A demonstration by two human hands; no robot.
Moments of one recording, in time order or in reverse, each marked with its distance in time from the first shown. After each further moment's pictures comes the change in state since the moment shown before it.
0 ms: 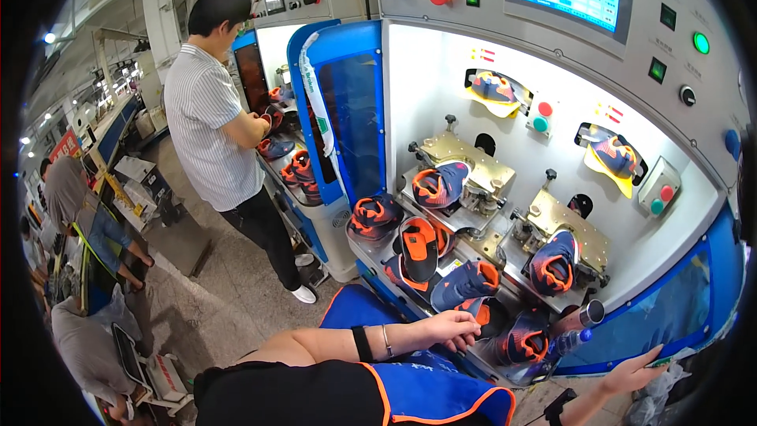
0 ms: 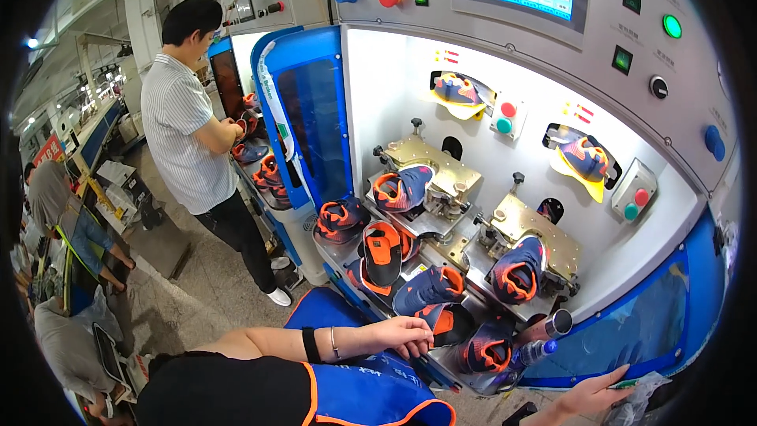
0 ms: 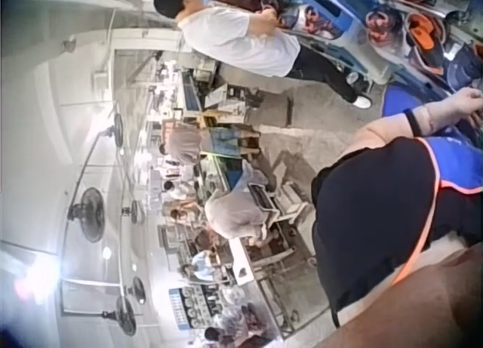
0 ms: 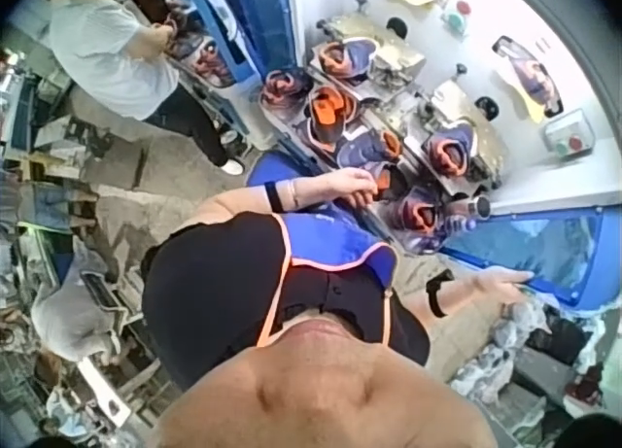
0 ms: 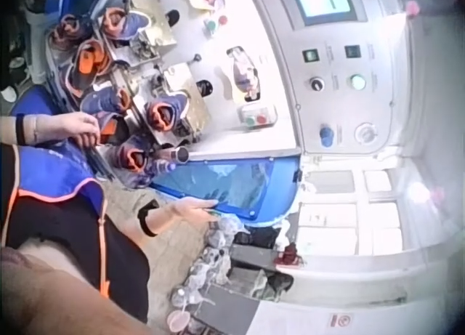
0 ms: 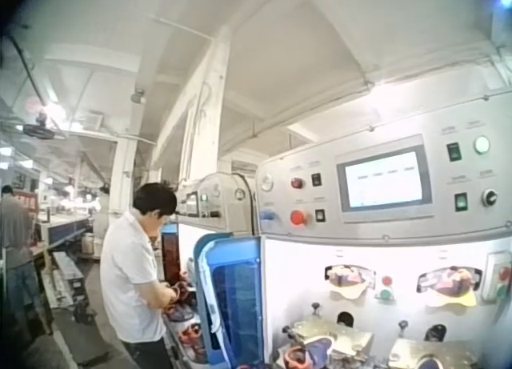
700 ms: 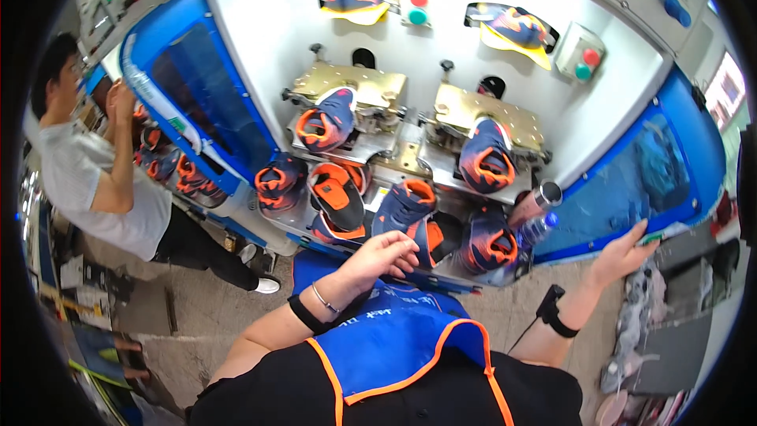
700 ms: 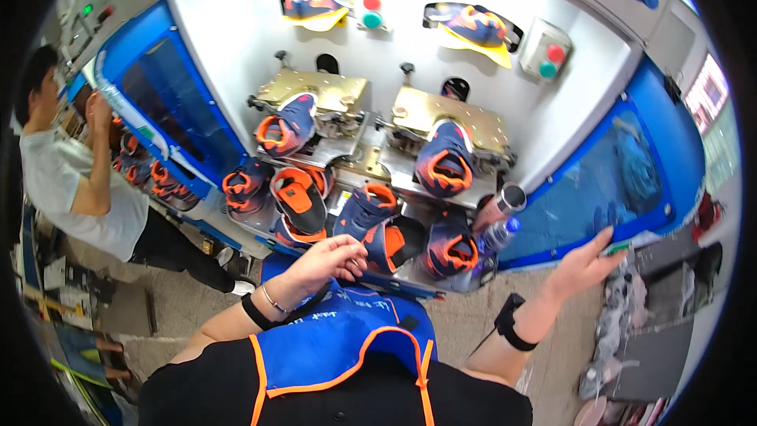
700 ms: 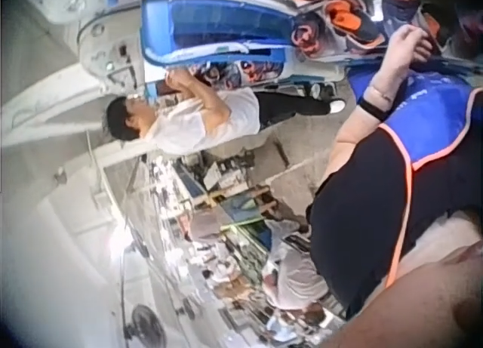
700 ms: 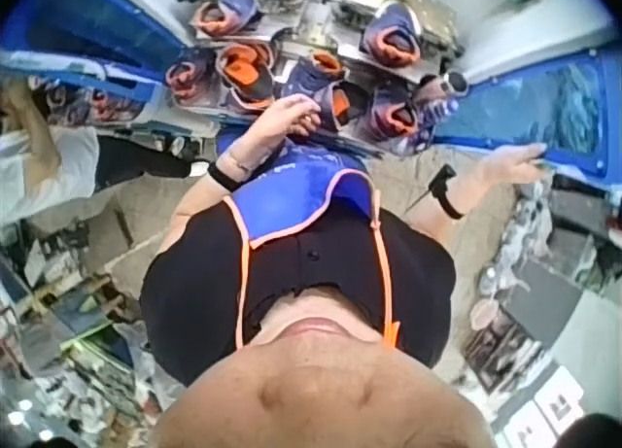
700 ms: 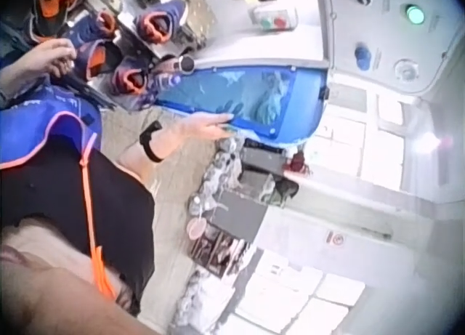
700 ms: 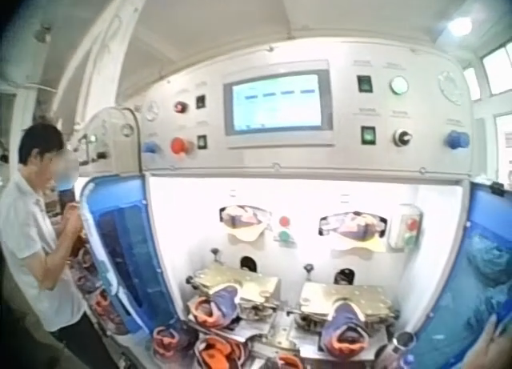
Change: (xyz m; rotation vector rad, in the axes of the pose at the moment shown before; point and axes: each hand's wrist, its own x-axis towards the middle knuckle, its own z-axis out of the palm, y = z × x) left_hand -0.015 0.034 -0.041 -0.031 0.005 0.059; right_hand -0.003 -0.037 -0.006 -0.033 0.016 0.081
